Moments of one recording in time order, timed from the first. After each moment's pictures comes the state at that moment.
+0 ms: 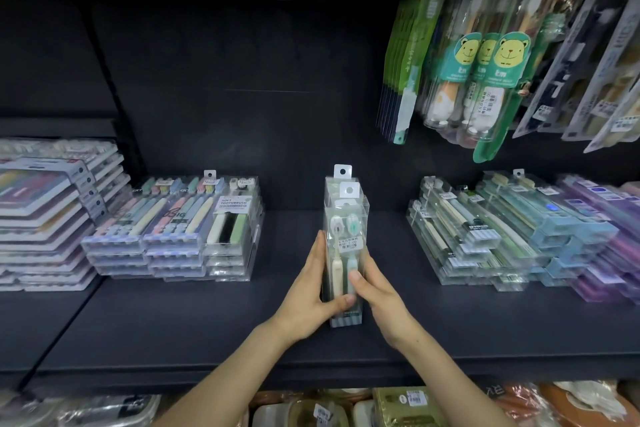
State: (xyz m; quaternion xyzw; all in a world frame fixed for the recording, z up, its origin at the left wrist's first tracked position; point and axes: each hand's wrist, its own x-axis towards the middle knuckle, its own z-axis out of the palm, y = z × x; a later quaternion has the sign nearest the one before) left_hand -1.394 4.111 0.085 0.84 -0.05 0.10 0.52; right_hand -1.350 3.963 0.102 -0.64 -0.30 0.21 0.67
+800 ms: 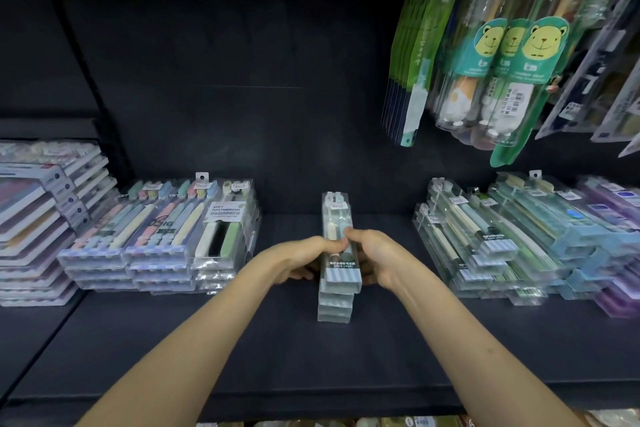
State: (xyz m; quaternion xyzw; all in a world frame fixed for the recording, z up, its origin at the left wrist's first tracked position) left_hand -1.324 4.146 0.145 0.81 0.19 -0.20 0.52; right_hand -1.271 4.009 0.151 -0.74 0.04 0.34 0.58
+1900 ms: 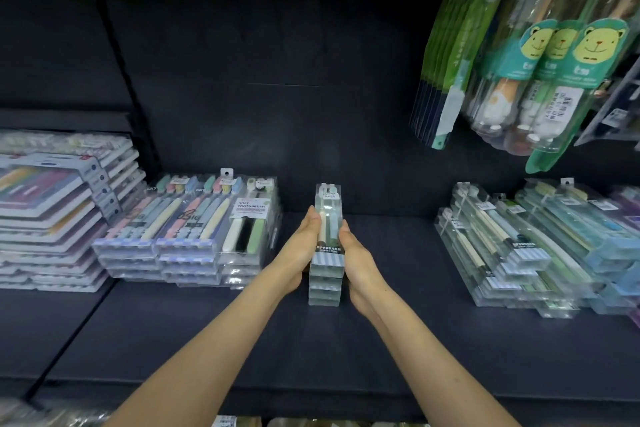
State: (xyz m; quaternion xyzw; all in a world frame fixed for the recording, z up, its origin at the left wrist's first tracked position) left_hand -1.331 4.165 0.120 0.66 0.20 0.04 0.72; right_hand -1.300 4.061 0.104 -0.65 -0.10 0.29 0.70
